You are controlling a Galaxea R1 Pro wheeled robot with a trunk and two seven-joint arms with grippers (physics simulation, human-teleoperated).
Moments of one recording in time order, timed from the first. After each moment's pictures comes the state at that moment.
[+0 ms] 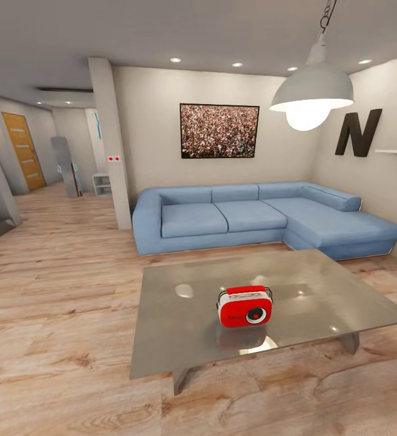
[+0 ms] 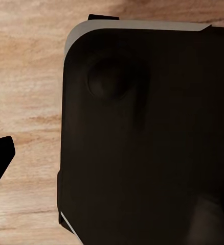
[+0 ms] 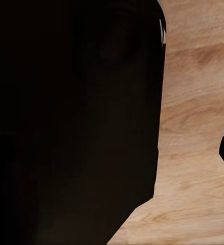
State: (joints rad) left arm 0.00 0.00 0.04 -0.04 0.06 -0.04 -0.01; right arm 0.00 0.00 0.00 0.00 0.00 0.00 -0.01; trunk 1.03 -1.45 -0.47
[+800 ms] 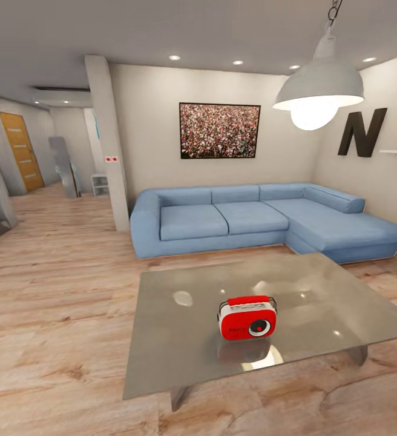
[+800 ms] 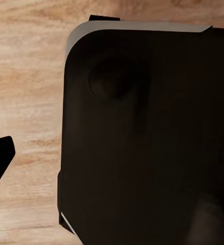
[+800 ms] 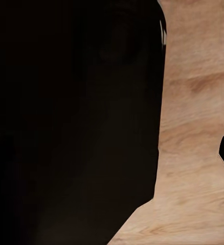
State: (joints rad) left arm 0.00 0.01 0.04 -0.04 0.06 -0.04 -0.01; right arm 0.00 0.00 0.00 0.00 0.00 0.00 -0.01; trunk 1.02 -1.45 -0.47
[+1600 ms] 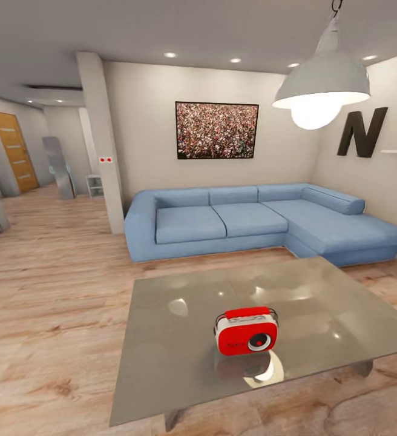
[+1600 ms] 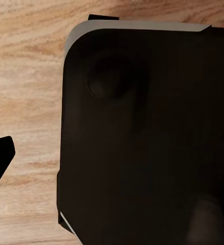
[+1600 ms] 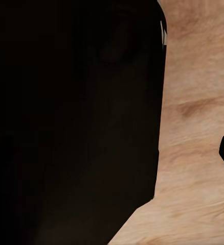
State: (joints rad) left arm 0.00 0.00 0.04 -0.04 0.06 -0.04 -0.01; right arm 0.00 0.00 0.00 0.00 0.00 0.00 -0.01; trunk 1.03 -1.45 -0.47
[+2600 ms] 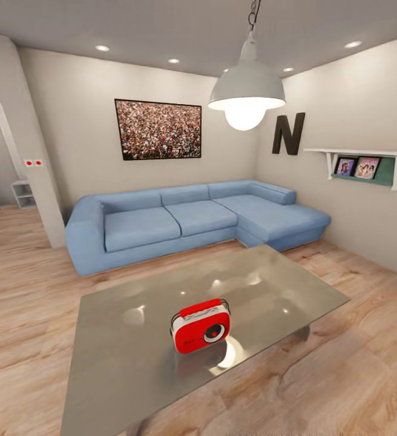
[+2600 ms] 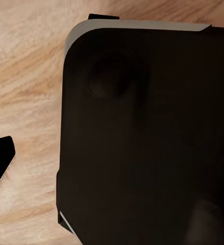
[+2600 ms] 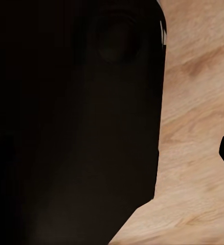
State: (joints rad) left arm 0.00 0.00 0.04 -0.04 0.06 -0.04 -0.01; right arm 0.00 0.00 -0.01 0.00 0.00 0.00 -0.01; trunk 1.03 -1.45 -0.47
